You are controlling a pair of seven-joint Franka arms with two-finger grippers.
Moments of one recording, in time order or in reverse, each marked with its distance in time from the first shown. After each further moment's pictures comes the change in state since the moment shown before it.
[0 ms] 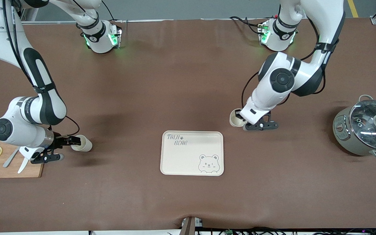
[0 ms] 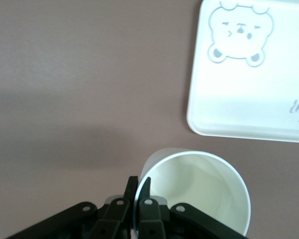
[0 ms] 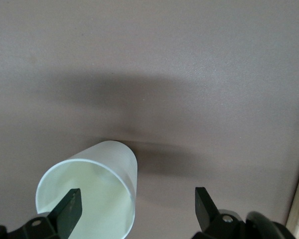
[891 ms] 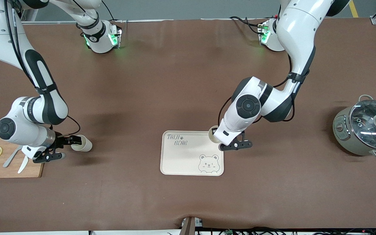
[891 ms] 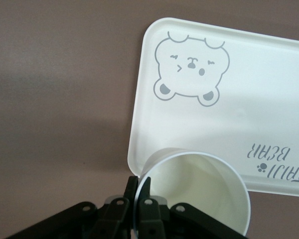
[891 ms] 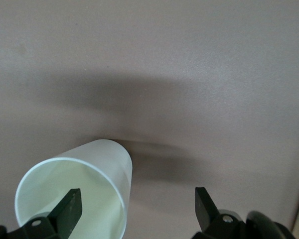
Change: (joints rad) left arm -0.100 0.313 0.014 0.368 0.068 -0.041 -0.127; right arm -0.002 0.005 -0.002 -0.047 0.000 0.066 -0.021
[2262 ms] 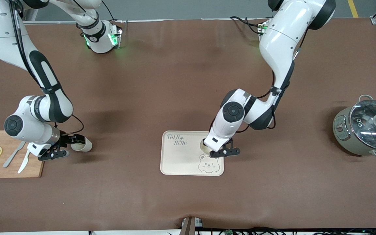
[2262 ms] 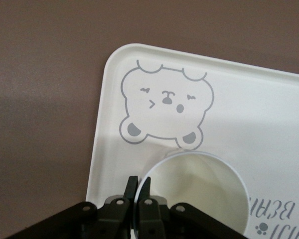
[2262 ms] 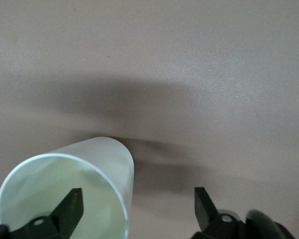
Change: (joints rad) left arm -0.125 0.147 0.120 0.051 0.014 0.240 -0.052; right arm 0.000 0.000 0.001 -0.052 0.000 0.070 -0.008
